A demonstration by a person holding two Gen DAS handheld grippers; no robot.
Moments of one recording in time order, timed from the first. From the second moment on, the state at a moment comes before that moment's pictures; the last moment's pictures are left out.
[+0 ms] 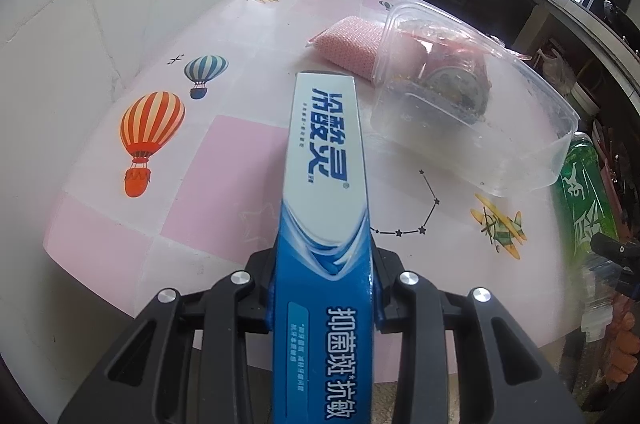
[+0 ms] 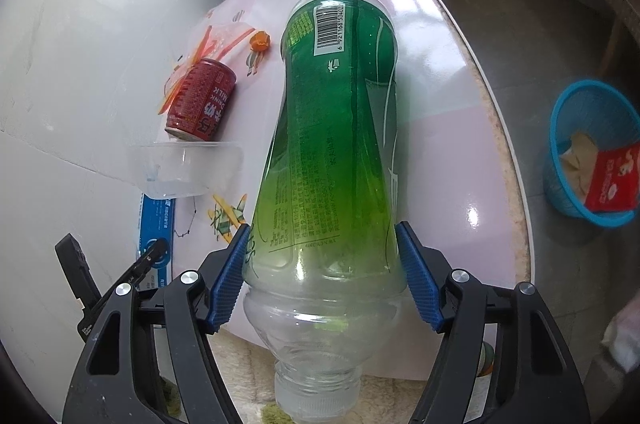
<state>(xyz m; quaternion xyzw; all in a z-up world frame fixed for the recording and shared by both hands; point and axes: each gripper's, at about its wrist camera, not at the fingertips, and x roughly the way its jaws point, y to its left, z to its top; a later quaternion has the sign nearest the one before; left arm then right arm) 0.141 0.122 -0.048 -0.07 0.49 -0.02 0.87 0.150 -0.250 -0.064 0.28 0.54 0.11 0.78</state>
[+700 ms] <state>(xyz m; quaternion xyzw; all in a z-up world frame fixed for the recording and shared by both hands) 0.132 0.123 -0.031 -0.05 0.46 0.01 0.89 0.146 -0.256 -0.062 0.29 0.53 0.11 0.79</state>
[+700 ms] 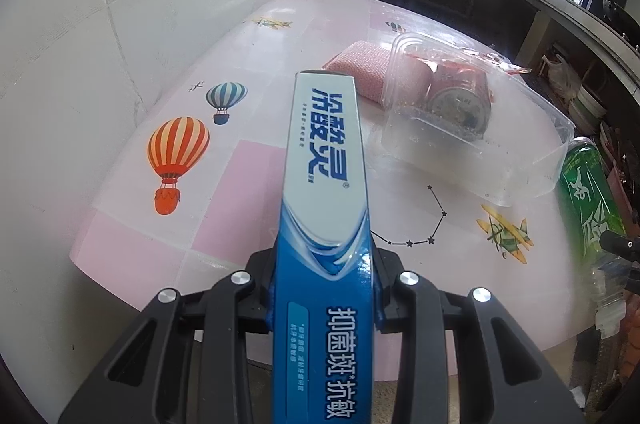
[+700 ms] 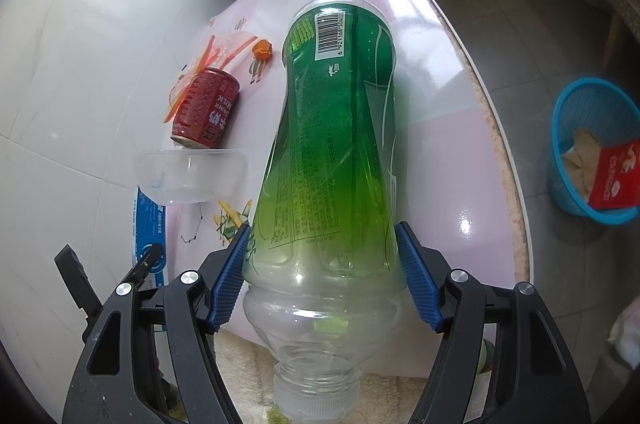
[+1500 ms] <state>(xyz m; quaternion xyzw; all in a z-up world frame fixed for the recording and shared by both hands) 0.094 0.107 0.045 -0.04 0.37 -0.02 0.93 0.132 -0.266 -0.037 0.31 0.50 0.12 0.80</state>
